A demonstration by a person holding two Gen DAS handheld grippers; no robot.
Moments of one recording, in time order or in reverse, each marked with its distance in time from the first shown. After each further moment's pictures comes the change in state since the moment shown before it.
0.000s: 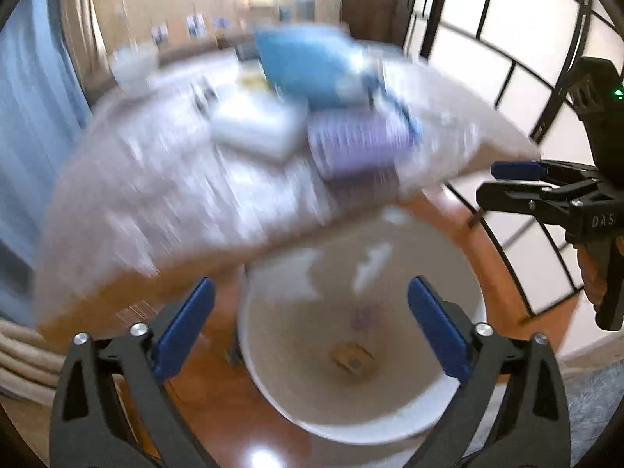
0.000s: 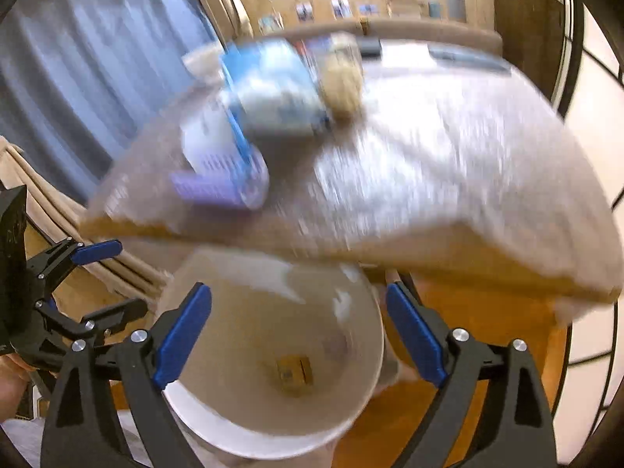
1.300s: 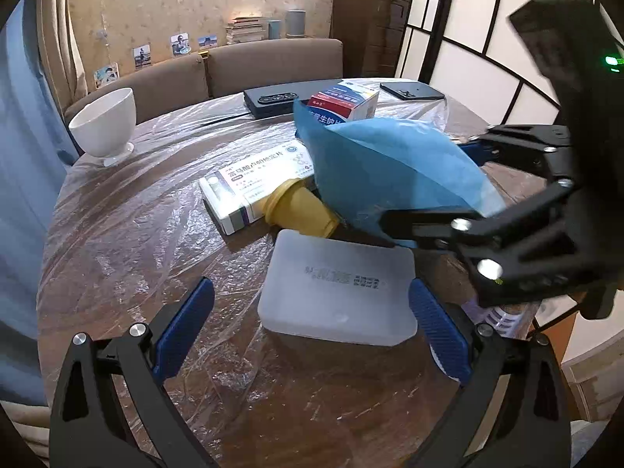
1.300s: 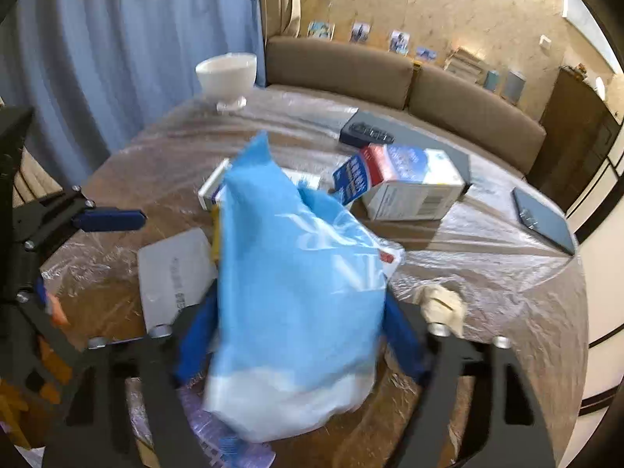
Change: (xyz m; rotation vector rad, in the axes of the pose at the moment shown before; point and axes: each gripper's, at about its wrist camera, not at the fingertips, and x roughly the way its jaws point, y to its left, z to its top) left arm 0.076 0.067 0.104 0.041 -0.004 -0.077; right arm 0.111 0.054 0.147 -0.289 0.053 -0.082
